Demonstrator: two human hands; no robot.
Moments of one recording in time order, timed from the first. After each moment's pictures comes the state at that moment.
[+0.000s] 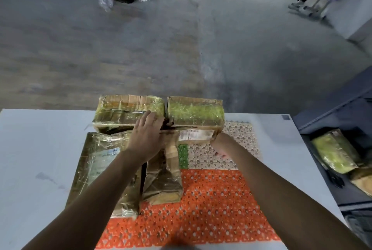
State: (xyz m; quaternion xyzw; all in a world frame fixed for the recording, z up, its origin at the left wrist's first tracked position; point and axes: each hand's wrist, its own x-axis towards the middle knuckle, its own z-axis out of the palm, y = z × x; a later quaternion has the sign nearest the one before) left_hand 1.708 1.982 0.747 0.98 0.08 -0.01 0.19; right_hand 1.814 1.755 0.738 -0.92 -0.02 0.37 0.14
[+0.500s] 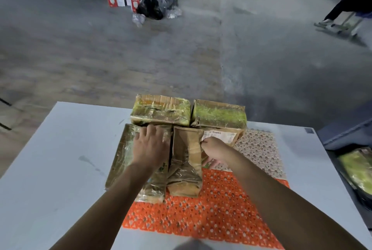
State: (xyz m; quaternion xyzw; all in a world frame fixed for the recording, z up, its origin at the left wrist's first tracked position) left_hand 1.624 1.997 0.769 0.97 0.21 0.00 0.10; right_hand 1.744 1.831 0.773 -0.85 -0.04 0.44 0.29
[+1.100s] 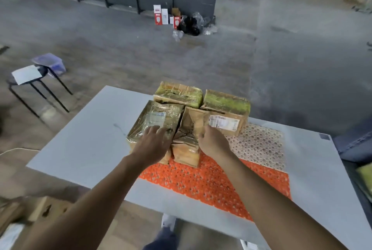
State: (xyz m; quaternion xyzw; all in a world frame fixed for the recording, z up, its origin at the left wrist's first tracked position) left_hand 1.512 1.923 0.797 0.95 0.27 0.01 0.19; right_hand 1.651 1.779 0.800 -0.93 -0.29 0.16 0.17
